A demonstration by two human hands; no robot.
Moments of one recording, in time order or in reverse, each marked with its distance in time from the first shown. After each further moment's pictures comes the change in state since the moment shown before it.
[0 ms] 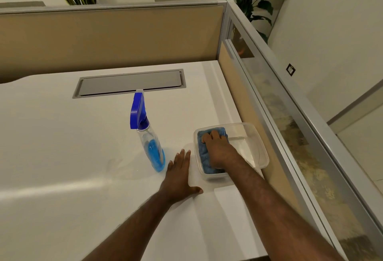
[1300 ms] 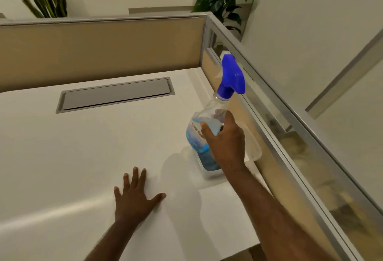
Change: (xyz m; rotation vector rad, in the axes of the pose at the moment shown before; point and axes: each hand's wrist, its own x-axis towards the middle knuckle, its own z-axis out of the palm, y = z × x) left_hand -0.065 -0.111 -0.033 0.115 0.127 -0.226; right_hand -0.067 -0.060 -0.043 0.722 0.985 0.216
